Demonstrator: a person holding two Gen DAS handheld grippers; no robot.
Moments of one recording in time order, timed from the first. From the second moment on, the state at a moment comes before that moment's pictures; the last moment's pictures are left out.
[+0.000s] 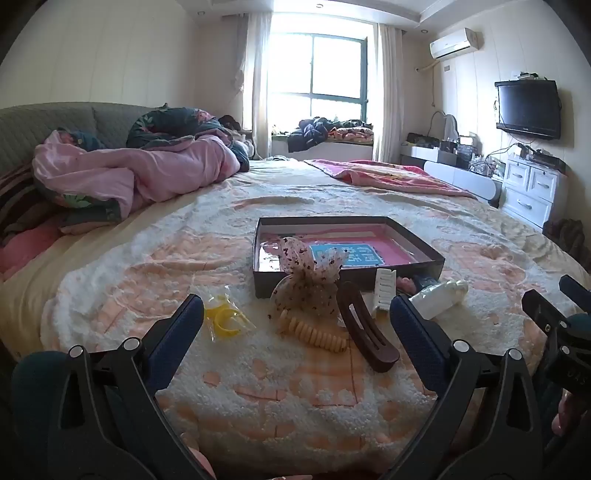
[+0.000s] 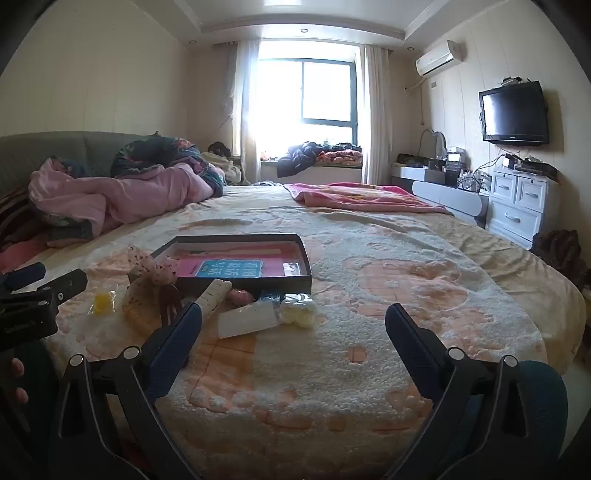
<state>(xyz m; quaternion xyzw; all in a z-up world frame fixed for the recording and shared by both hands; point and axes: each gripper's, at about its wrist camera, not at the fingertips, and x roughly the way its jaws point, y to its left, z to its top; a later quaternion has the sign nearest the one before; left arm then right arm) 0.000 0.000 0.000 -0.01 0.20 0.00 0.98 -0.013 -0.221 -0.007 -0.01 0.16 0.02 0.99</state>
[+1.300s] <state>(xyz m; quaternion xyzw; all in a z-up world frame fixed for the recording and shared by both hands) 0.003 0.006 0.000 -0.01 0.21 0.00 0.98 -0.013 -0.221 -0.004 -0.01 0.16 0.03 0.99</state>
